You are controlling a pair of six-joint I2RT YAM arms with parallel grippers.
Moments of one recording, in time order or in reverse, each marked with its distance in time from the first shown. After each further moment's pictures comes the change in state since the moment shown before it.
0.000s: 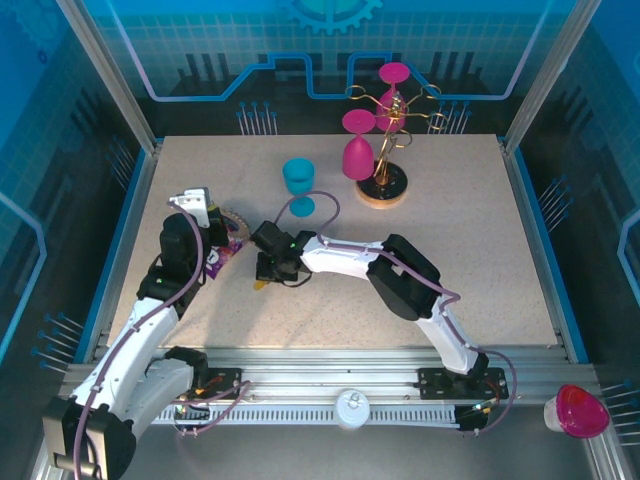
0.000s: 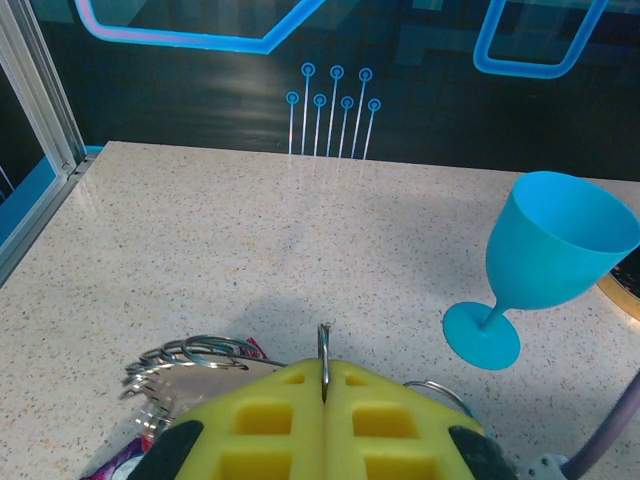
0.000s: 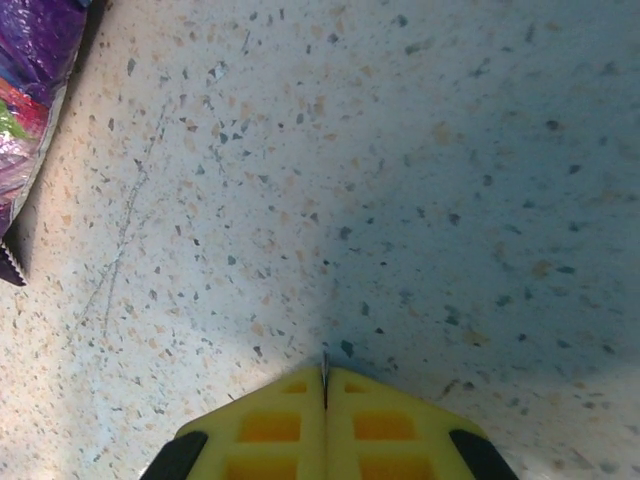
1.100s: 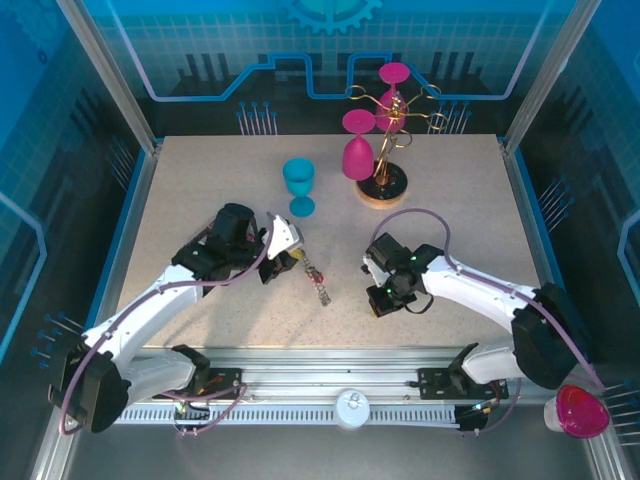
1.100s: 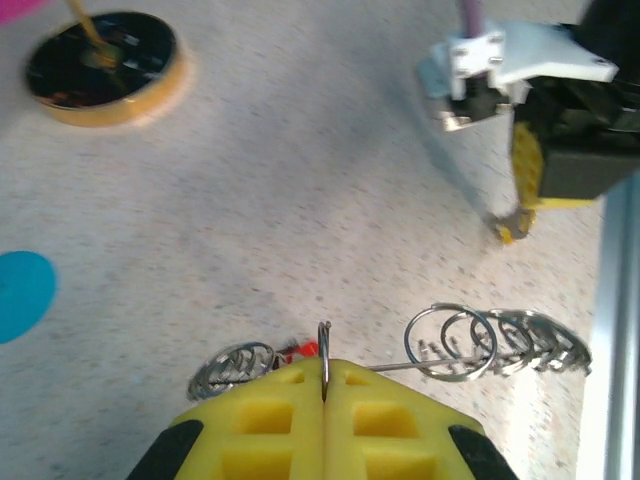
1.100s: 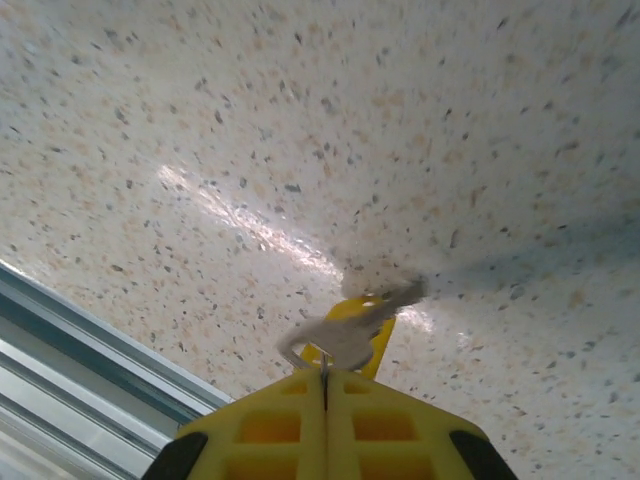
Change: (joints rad) left arm -0.288 0.283 0.185 -0.324 0.734 0.608; right arm -0.295 -0.858 -0.844 -0.352 -0.137 -0.655
